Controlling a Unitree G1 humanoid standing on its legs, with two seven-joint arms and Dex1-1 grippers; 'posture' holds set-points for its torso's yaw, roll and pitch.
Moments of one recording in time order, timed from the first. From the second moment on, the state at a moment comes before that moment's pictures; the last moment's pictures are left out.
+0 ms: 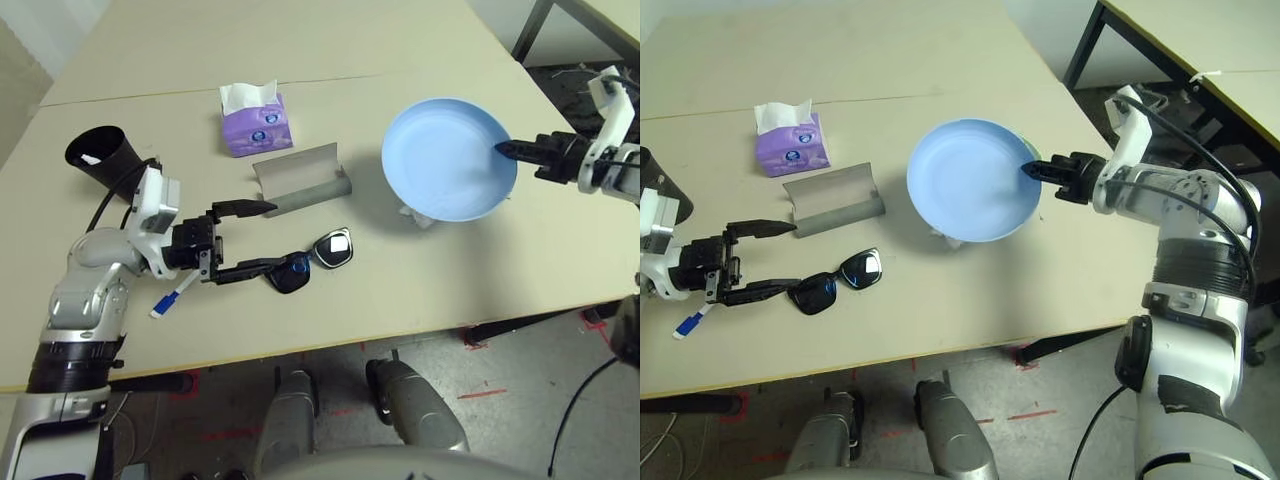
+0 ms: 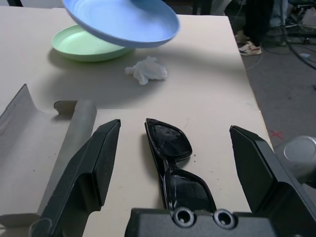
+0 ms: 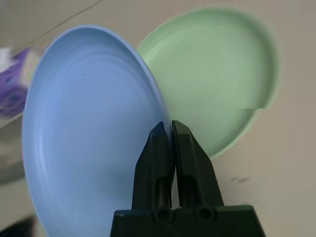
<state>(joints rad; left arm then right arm) -0.24 0.76 0.17 -0.01 -0.56 0.11 -1.33 -0.97 -0.68 -0.27 0.57 0.44 0.99 0.56</state>
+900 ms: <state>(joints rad) -0.19 0.77 0.20 -0.04 -0.56 0.10 -1.29 -1.18 -0.59 -0.29 1.07 0.27 0.50 0.37</state>
